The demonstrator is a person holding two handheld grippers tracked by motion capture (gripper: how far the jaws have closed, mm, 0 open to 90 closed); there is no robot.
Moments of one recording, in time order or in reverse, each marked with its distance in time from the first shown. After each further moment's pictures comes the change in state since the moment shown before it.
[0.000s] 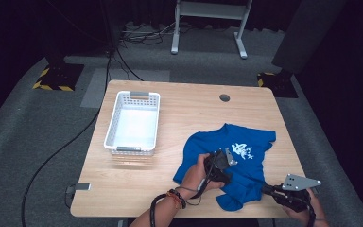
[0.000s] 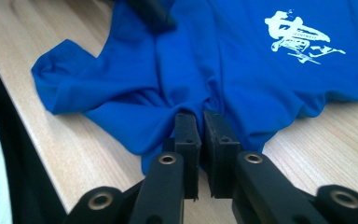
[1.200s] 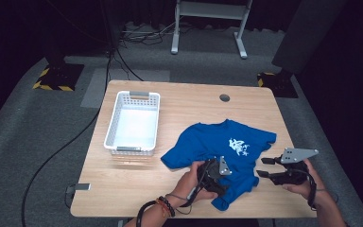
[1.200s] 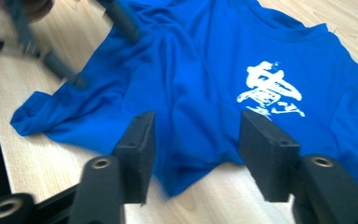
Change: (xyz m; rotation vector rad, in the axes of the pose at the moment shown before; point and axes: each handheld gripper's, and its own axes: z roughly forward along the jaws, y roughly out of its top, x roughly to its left) left arm 0.055 -0.019 -0.045 -0.082 0.011 -0.088; right arm -0.012 0.037 0.023 0.041 0.006 -0.119
